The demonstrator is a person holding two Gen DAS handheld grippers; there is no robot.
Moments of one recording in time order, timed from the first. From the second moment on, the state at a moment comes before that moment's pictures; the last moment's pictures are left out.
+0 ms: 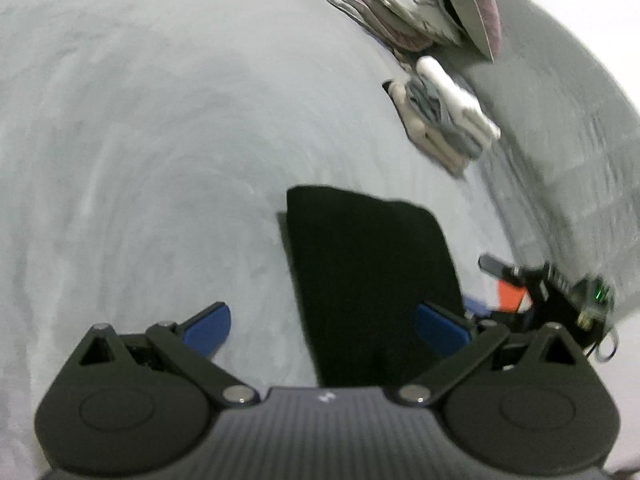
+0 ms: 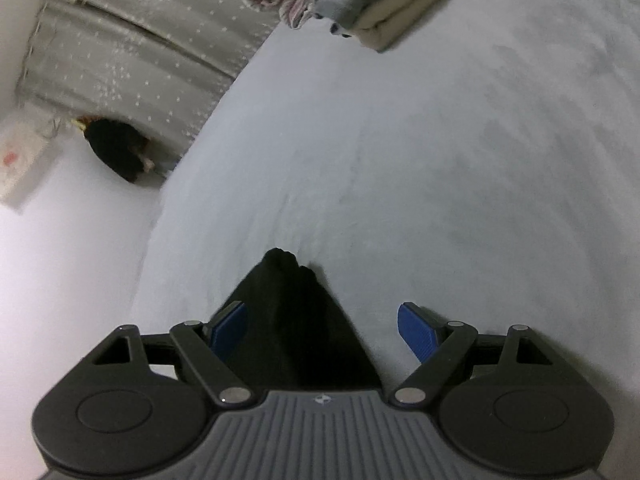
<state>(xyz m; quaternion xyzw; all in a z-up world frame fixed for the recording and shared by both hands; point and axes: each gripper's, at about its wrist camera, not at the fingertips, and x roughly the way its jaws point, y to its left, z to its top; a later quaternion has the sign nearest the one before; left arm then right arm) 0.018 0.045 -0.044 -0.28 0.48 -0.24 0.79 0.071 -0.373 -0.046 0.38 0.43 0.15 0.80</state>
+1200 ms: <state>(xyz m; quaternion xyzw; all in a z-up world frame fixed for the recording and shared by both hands) 0.055 0.022 -0.068 -0.39 0.44 -0.20 0.79 0.121 -0.318 -0.071 0.41 0.45 0.22 0.76</state>
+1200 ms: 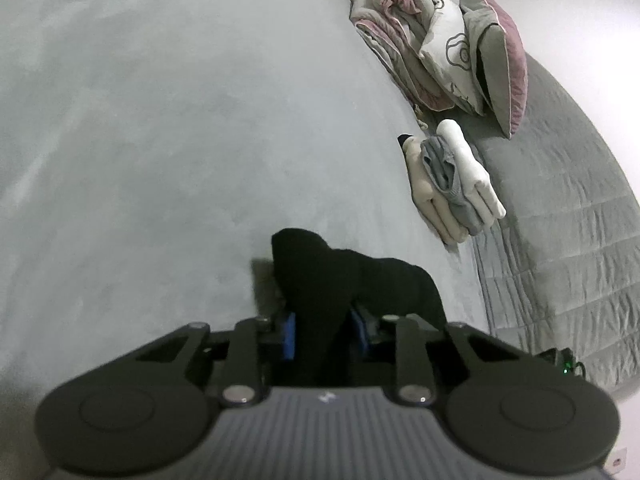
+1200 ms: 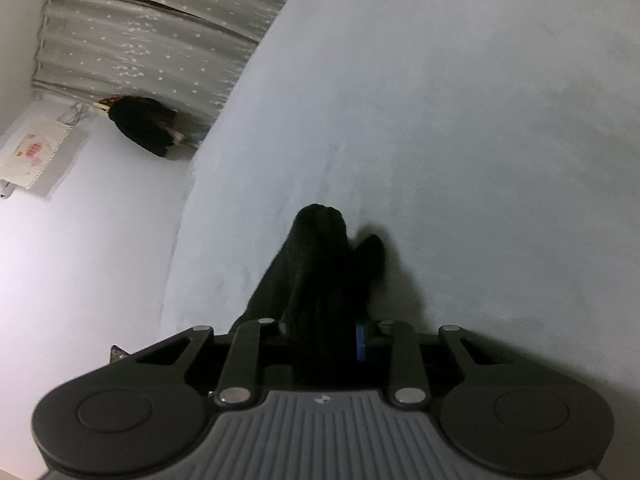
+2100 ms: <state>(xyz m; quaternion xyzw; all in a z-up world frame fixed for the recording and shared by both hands) 0.132 -0.080 0.102 -0.29 0.37 -0.29 0.84 0.153 -0.400 0.061 0.40 0.33 0.24 0.82</state>
